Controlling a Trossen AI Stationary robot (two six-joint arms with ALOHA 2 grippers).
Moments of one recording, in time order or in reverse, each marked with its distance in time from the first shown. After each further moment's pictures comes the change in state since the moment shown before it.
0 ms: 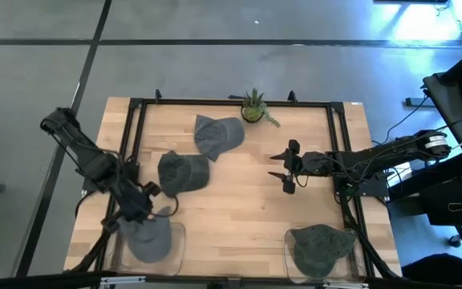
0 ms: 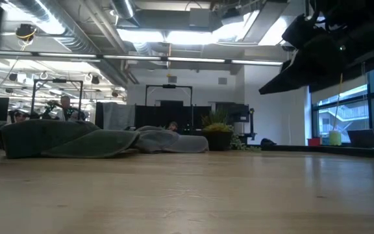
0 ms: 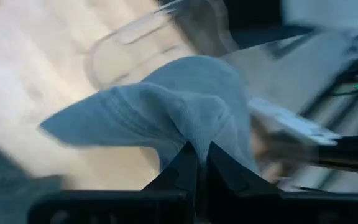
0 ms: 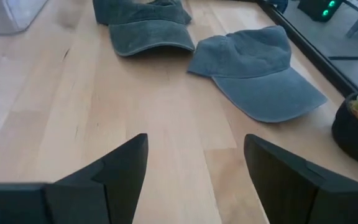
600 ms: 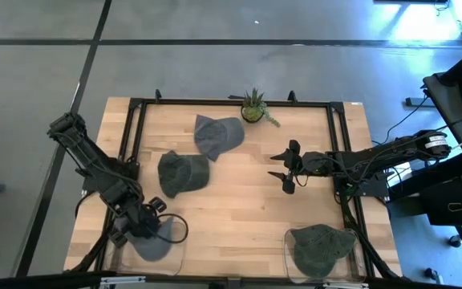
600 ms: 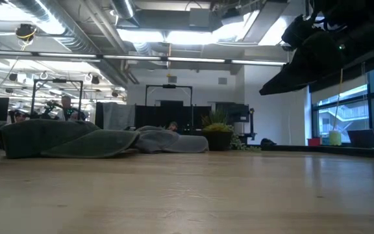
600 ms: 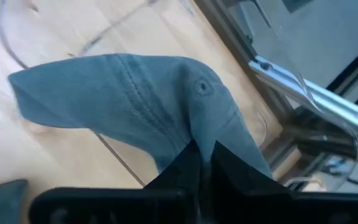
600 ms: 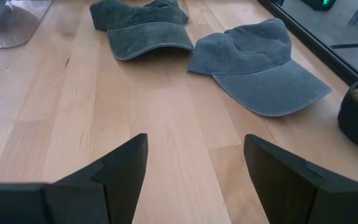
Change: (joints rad) left arm -0.073 0.199 -0.075 0.104 0.037 -0.023; right arm 0.000 0.000 0.000 -0.001 0.000 0.065
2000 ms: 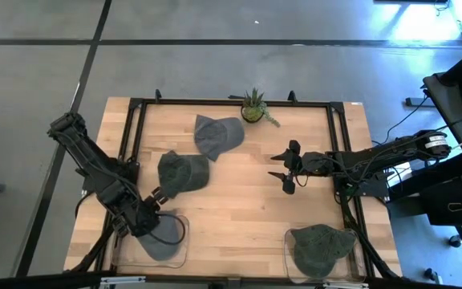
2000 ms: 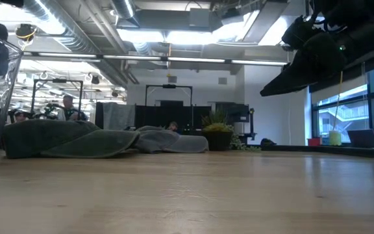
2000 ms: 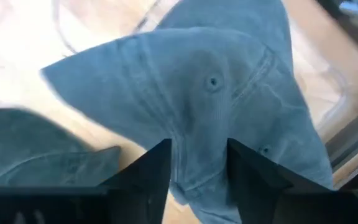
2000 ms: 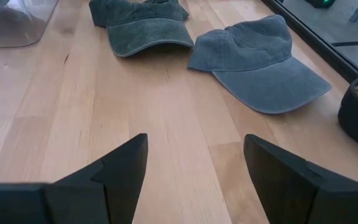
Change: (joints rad) left arm -0.027 0.000 0.030 -0.150 -0.291 0.172; right arm 0.000 0.000 0.000 -0.011 -0.001 0.001
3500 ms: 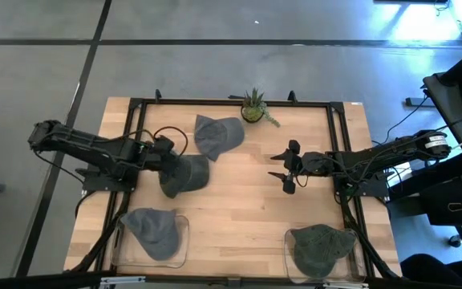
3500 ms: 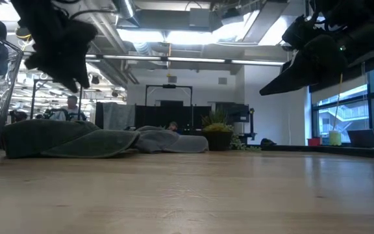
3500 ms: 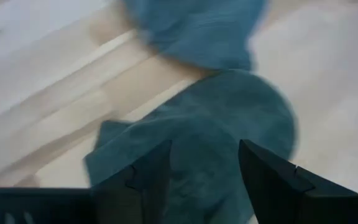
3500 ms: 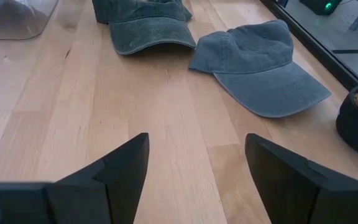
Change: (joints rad) left arm 0.663 -0.260 -0.313 0.244 -0.424 -1.078; right arm 0.000 0.000 0.000 0.004 0.000 -0.049
